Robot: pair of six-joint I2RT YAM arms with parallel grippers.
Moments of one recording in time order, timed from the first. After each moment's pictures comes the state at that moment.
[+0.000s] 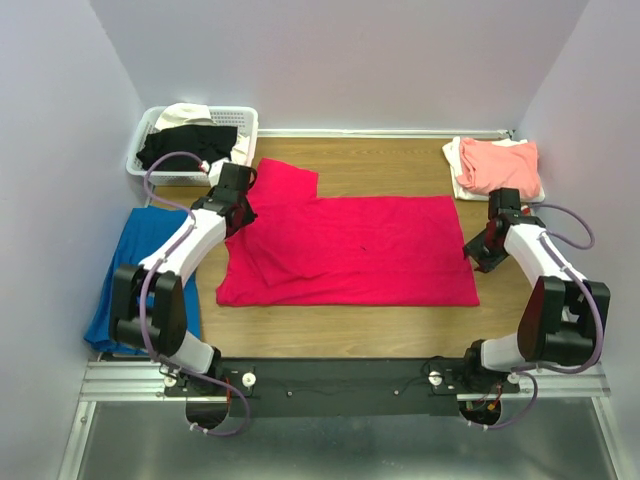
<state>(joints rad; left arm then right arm) -0.24 1.47 1.06 -0.46 -0.30 -0.62 -0.13 1.41 0.90 -0.72 0.17 0.78</state>
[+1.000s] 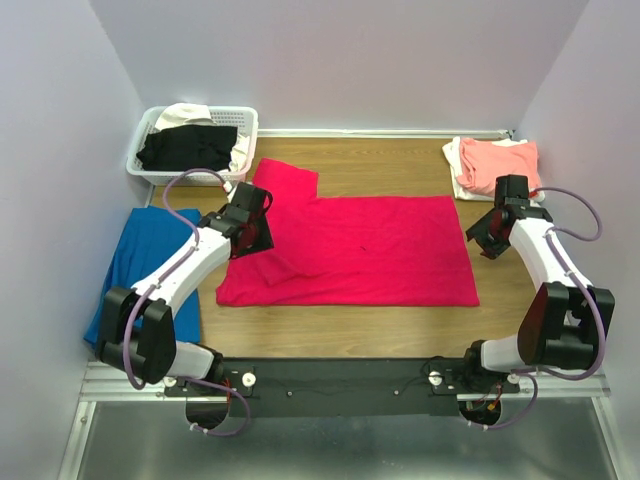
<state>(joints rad) -0.37 1.37 1.00 -0.61 -0.18 -0.58 -0.13 1.40 1.00 -0.70 0.18 0.74</state>
